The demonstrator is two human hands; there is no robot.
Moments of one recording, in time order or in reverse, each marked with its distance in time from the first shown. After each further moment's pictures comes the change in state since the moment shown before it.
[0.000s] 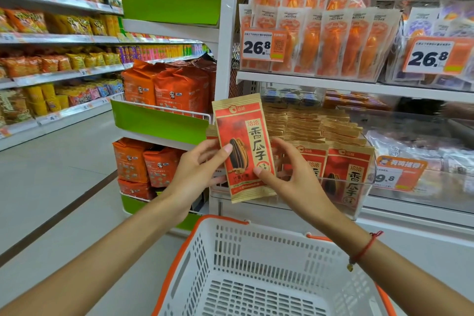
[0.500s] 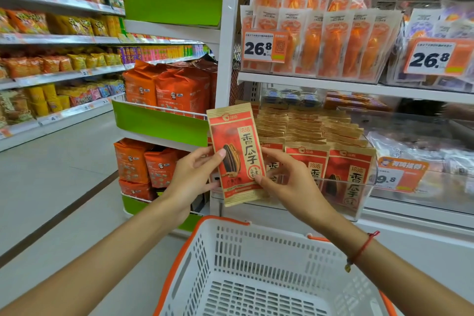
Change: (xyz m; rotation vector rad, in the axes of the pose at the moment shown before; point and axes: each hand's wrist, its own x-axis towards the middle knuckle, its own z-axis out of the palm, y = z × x) left_hand 0.003 -0.007 -0.007 -0.024 0.066 -0.106; right_hand 0.003 0.001 0.004 -0.035 -0.063 -0.023
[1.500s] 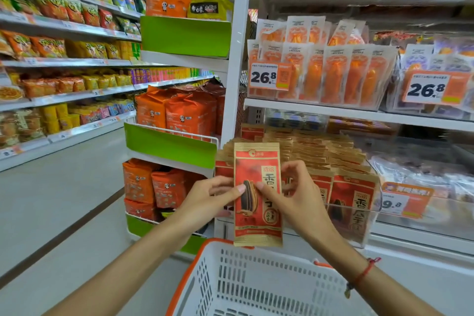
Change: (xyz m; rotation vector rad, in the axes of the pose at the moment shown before) left_hand -0.005 0.010 -0.004 0.217 -0.180 0.027; right_hand 0.003 -0.026 0.002 0.004 0.208 0.073
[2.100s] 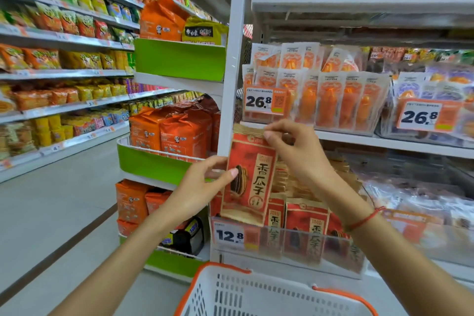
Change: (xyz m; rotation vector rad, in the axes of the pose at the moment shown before) left_hand 0.049 0.056 -0.026 0.228 0.021 0.300; right_hand 0.100 -0.073 -0.036 -0.024 0.001 -0.246
